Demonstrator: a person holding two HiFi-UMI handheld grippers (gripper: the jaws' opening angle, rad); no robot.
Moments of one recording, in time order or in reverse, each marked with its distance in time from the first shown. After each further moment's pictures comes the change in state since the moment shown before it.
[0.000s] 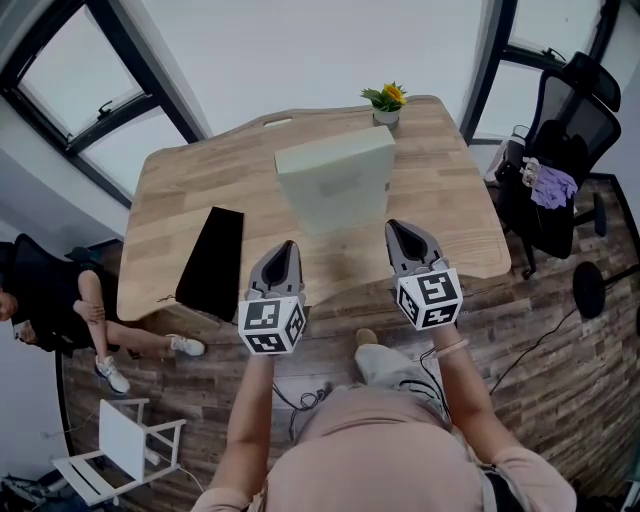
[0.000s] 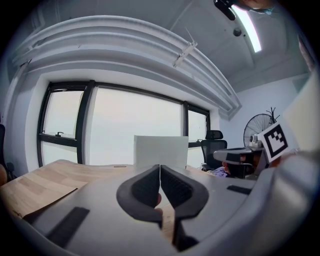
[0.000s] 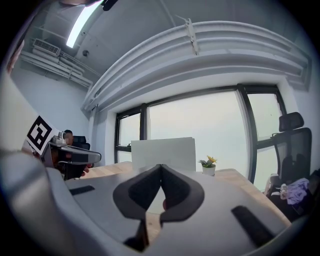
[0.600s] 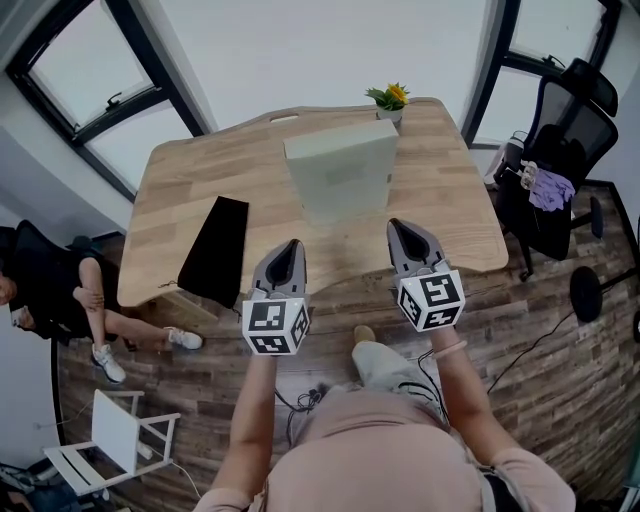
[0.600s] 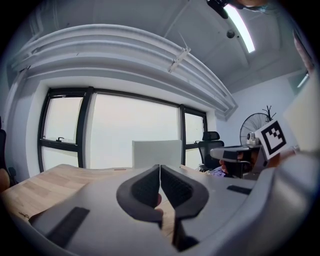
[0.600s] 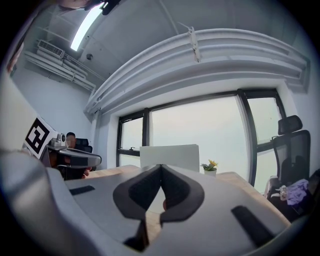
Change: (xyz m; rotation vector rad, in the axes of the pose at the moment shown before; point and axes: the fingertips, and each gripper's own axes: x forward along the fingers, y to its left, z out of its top) left arm -0.046 -0.018 0.004 0.033 -0.038 -0.006; right arm -0.037 0.028 0.013 -0.008 -0.045 0.006
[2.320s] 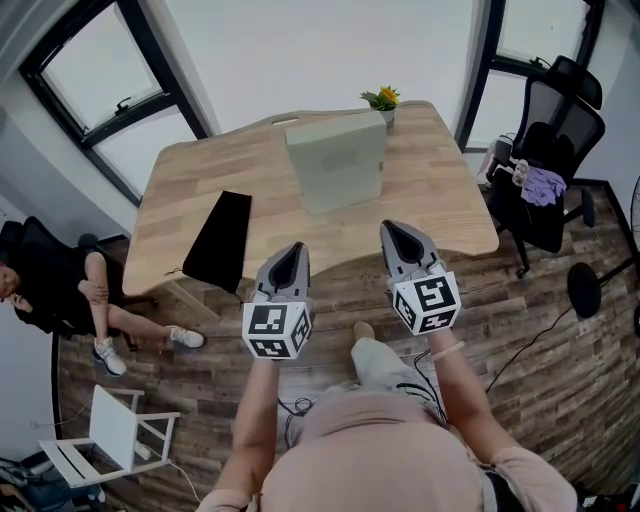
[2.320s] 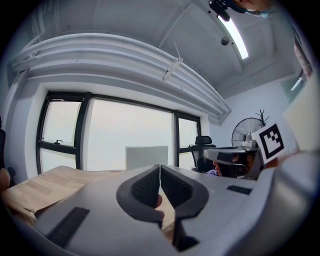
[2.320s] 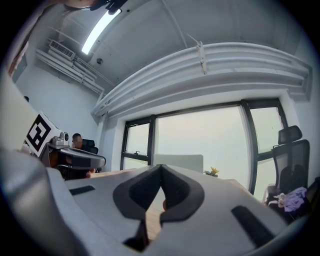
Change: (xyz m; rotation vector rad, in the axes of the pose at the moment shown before) left arm -0.077 -0.047 0.009 0.005 -0.043 -0.044; right arm -0.076 0.048 0.023 -0.057 -0.066 0.029
